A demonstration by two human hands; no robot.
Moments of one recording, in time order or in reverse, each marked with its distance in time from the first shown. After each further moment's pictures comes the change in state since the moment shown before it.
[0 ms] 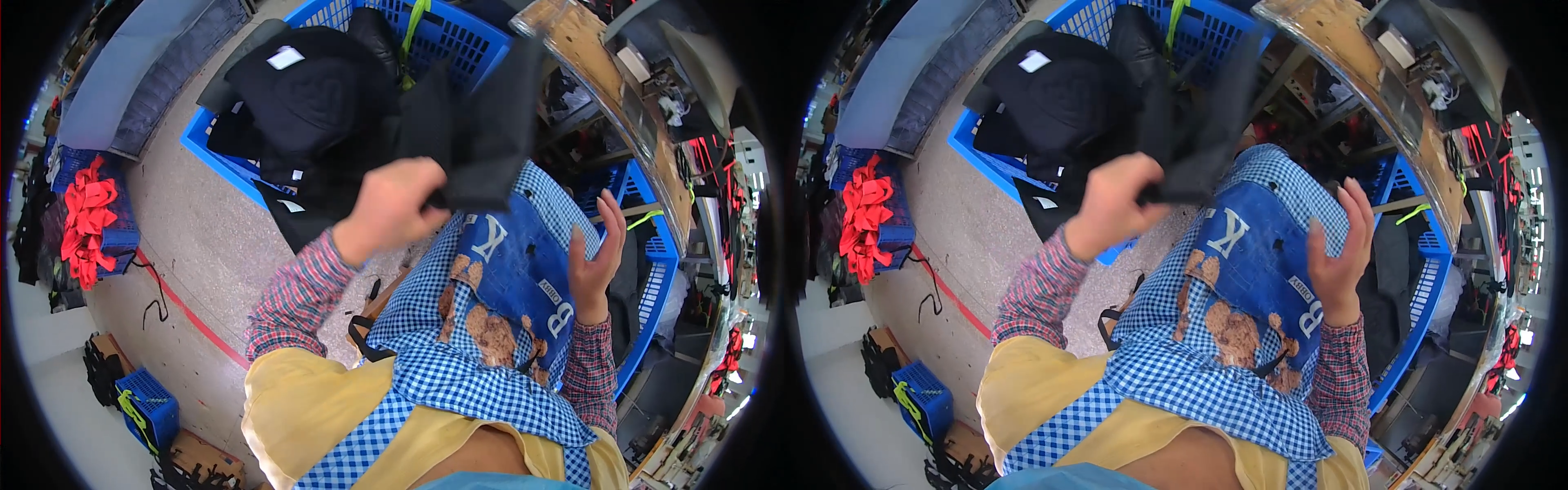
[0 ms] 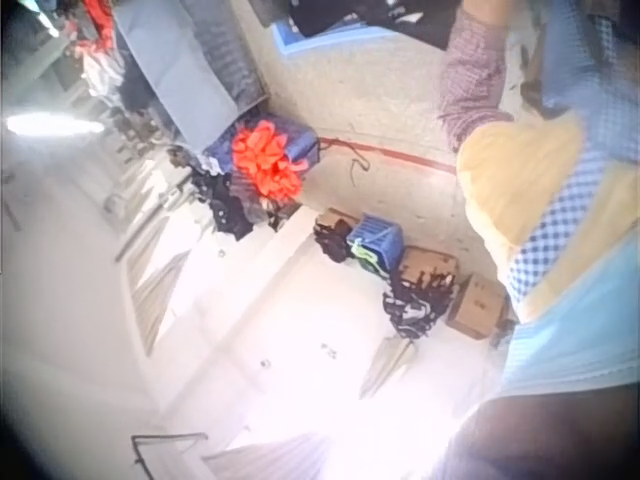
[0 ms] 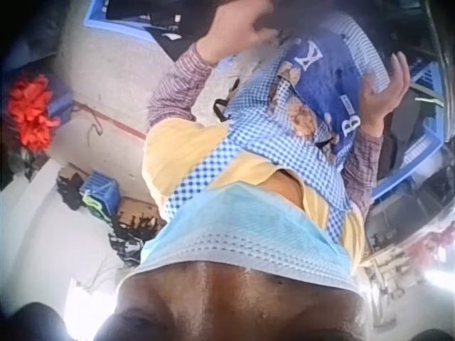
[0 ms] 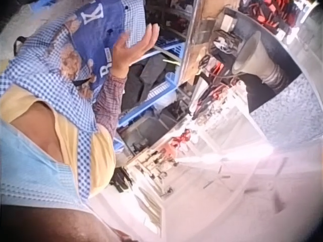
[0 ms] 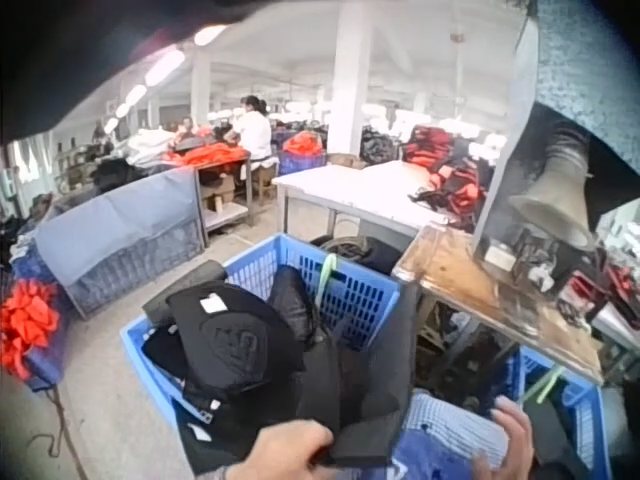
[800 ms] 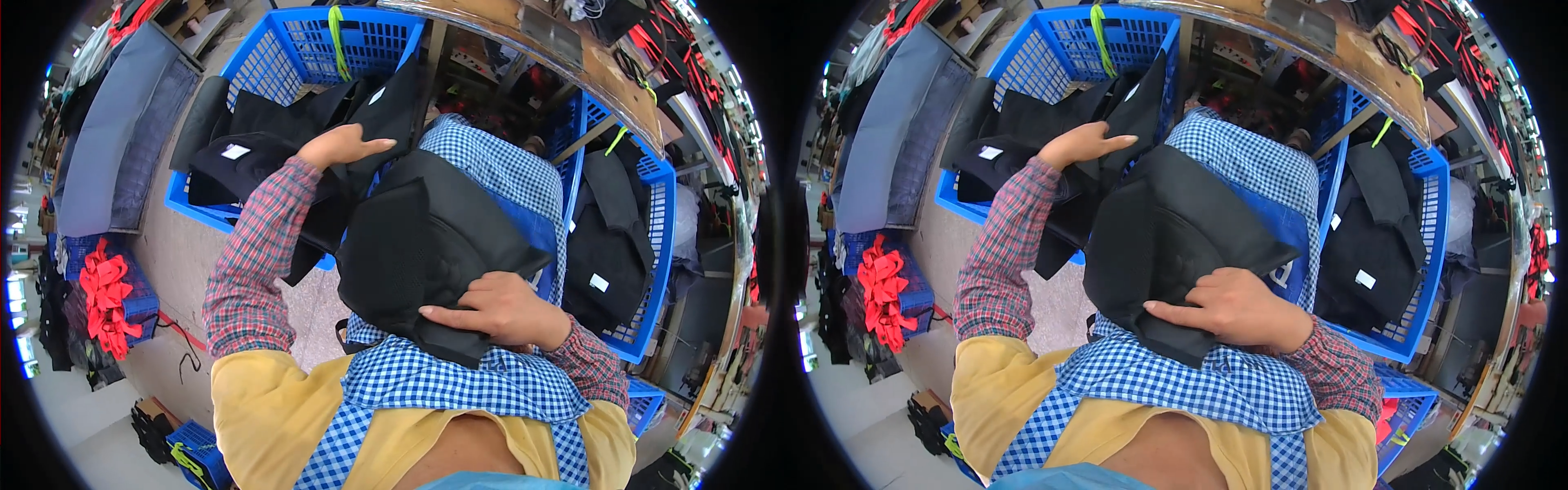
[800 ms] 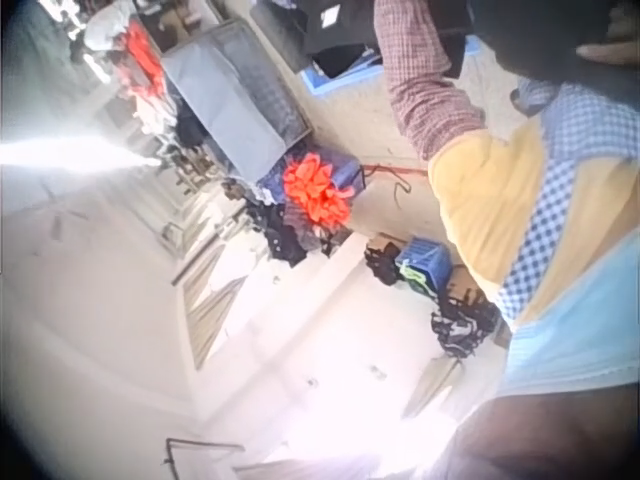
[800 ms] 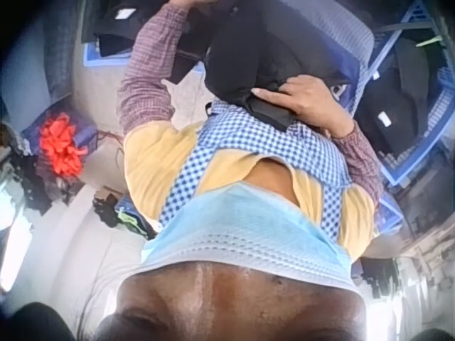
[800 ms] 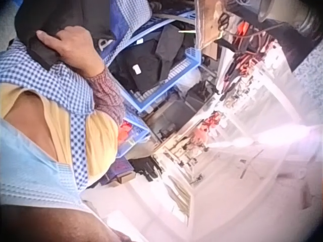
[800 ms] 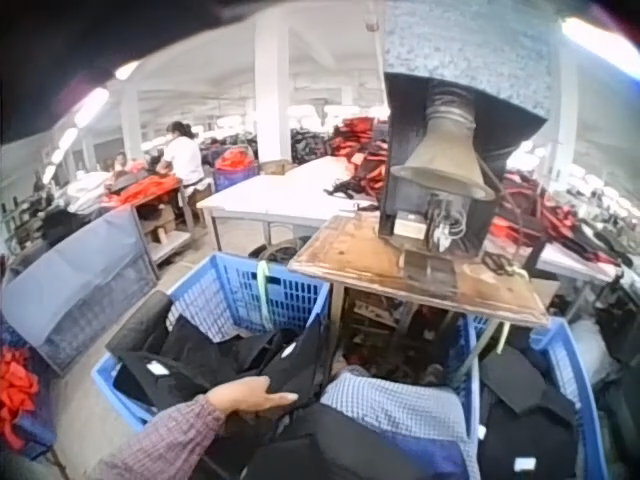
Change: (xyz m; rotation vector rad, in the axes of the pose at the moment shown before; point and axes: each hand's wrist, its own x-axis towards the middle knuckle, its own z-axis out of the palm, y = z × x) left_hand 0.077 -0.079 0.070 0.364 -0.862 -0.483; right_hand -0.059 -0.066 -0.050 0.380 -0.738 -0.341
